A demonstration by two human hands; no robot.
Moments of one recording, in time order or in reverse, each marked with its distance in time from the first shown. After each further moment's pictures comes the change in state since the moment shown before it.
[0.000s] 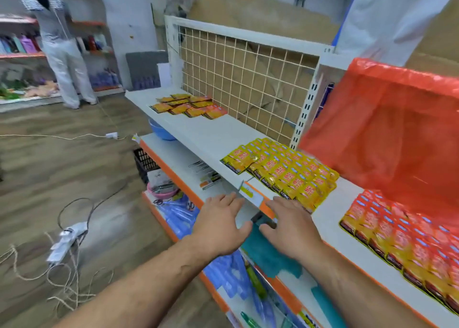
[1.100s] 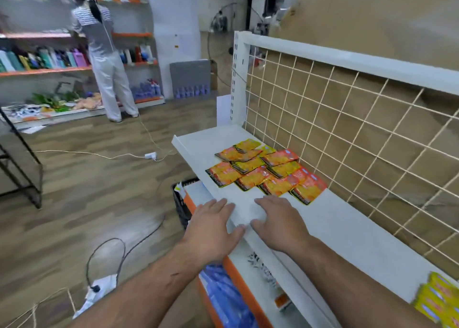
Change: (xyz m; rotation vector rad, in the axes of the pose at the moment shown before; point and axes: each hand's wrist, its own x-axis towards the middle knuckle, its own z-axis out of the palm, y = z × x) left_hand 0.312 -0.404 -0.065 -0.011 0.001 -0.237; right_hand 0.506 -0.239 0.036 0.063 -0.095 -0.182
